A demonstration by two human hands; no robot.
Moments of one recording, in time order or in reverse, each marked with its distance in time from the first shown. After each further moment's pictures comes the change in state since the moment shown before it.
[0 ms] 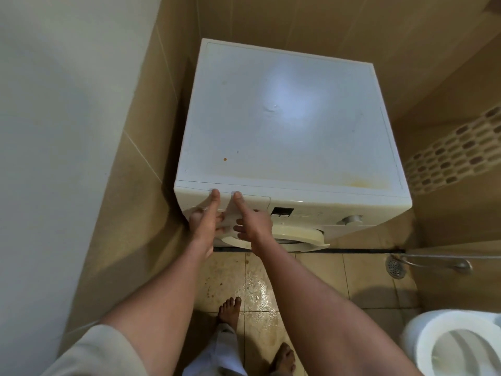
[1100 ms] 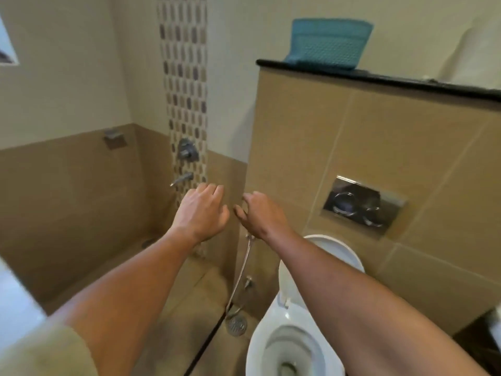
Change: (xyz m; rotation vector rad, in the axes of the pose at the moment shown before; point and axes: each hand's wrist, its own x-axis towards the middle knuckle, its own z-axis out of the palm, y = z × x) left_hand -0.405 -0.037 0.642 1.174 -0.836 2.010; right_hand -0.196 -0.034 -0.739 -0.905 1.196 -0.473
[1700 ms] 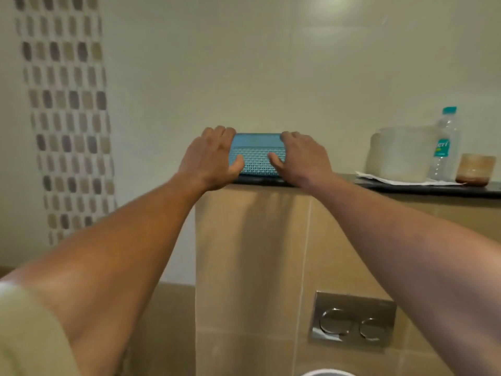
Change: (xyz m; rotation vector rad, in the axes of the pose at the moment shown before) left_hand 0.428 0.000 -0.086 -0.242 0.427 0.397; right_hand 0.267 0.143 -0.244 -0.515 0.608 0.302
